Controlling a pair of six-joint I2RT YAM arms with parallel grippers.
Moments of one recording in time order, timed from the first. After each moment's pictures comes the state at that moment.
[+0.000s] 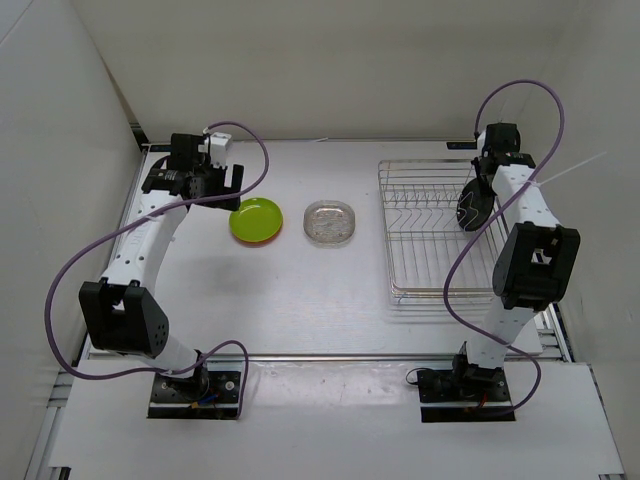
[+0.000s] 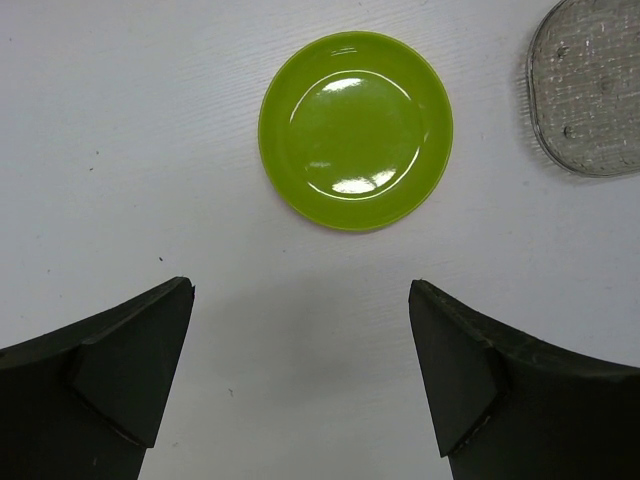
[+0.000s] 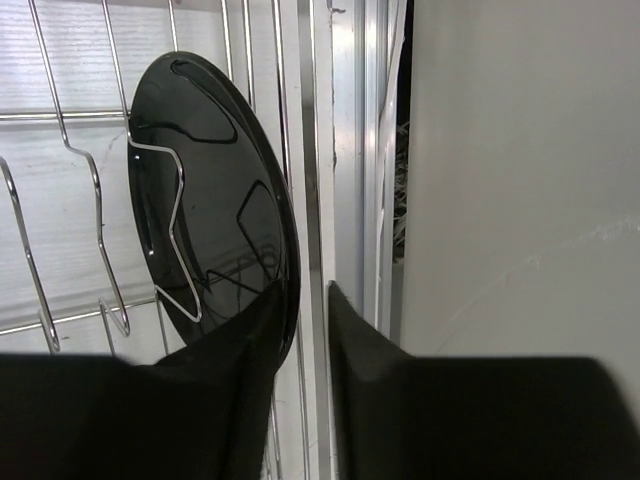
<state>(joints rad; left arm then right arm) -0.12 1.51 1.45 -0.75 0.07 0.11 -0.09 1.84 1.58 -0.65 0.30 -0.34</state>
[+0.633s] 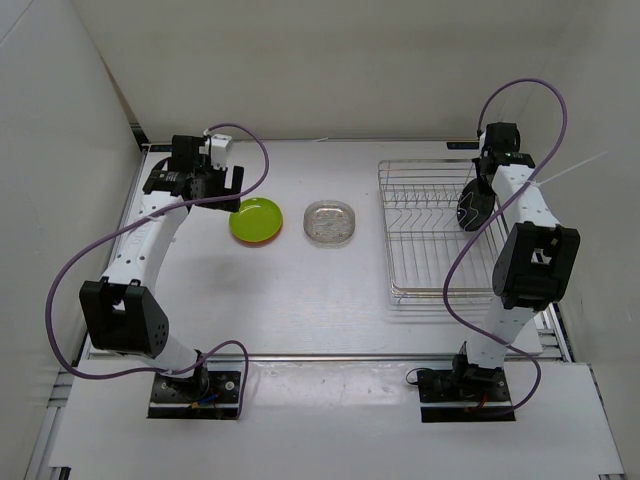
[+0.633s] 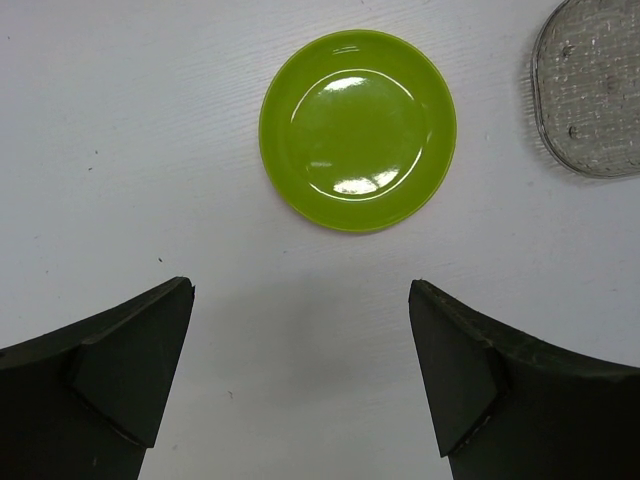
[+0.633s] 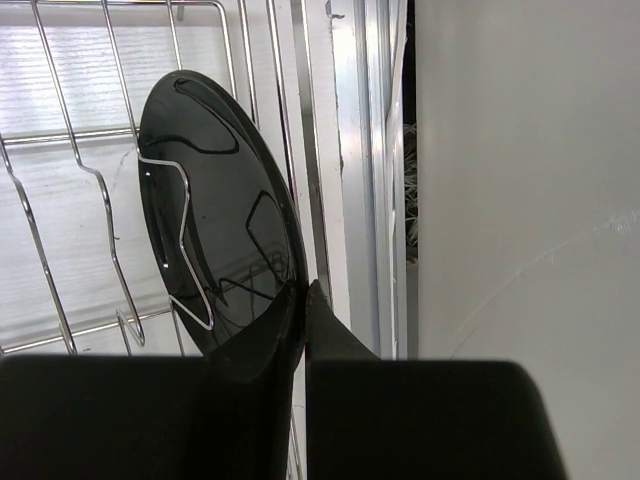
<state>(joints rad) -0.12 1.51 1.43 -0.73 0.07 0.11 -0.09 1.84 1.58 -0.64 0.30 -0.28</state>
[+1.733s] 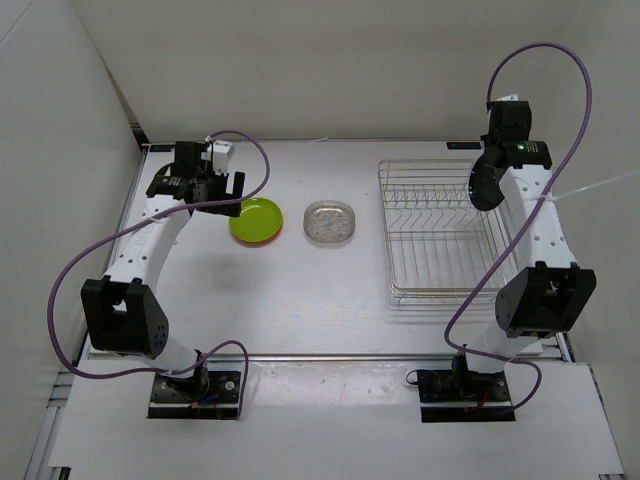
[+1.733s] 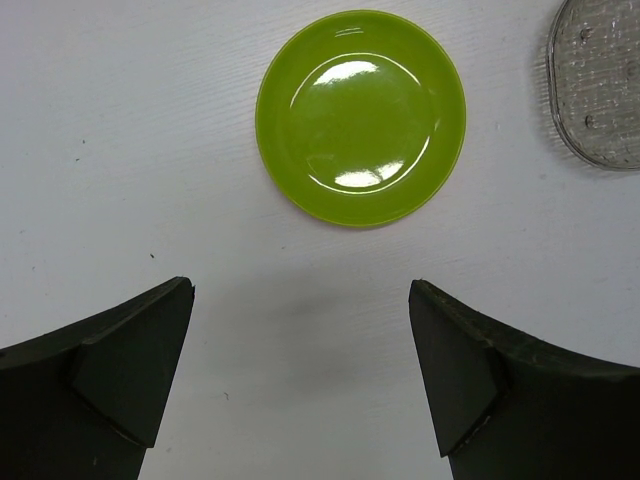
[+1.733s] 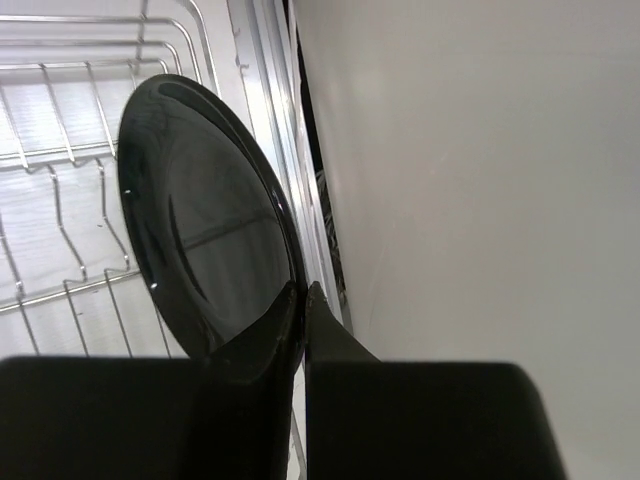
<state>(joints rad) -0.12 1.51 1.37 -0.69 0.06 0.11 -0.01 1.65 1.70 -0.79 0.47 -0.28</state>
